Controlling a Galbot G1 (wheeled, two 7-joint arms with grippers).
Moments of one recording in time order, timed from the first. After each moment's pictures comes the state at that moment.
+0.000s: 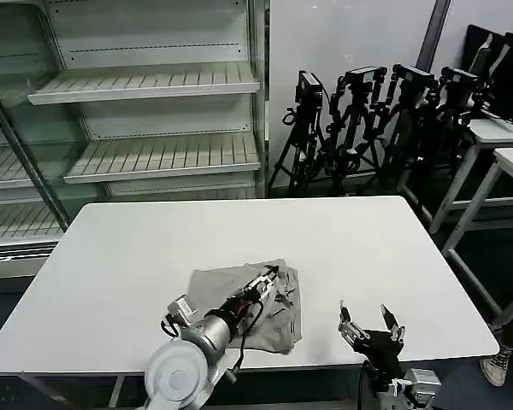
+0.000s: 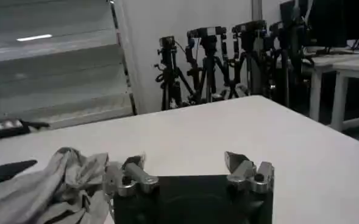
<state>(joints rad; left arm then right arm) 1.14 -1.35 -0.17 -2.11 -1.23 0.46 -0.46 -1.64 1.36 0.45 2.33 0.33 -0.35 0.28</state>
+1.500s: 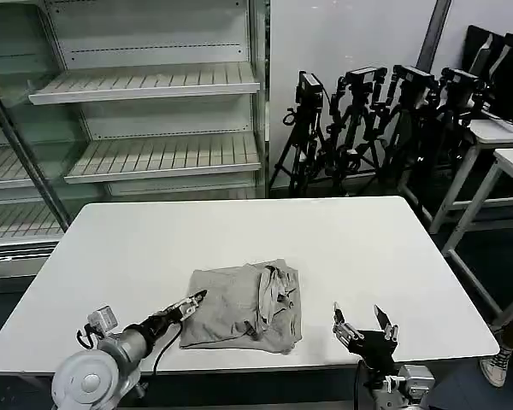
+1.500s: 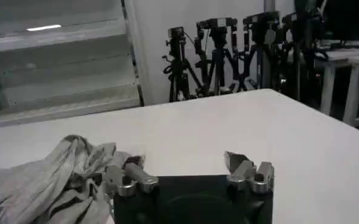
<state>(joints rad) 1.29 -1.03 -0.45 -2.06 -1.37 0.56 -0.37 -1.61 1.33 0.43 2.32 0.35 -0.38 0.28</state>
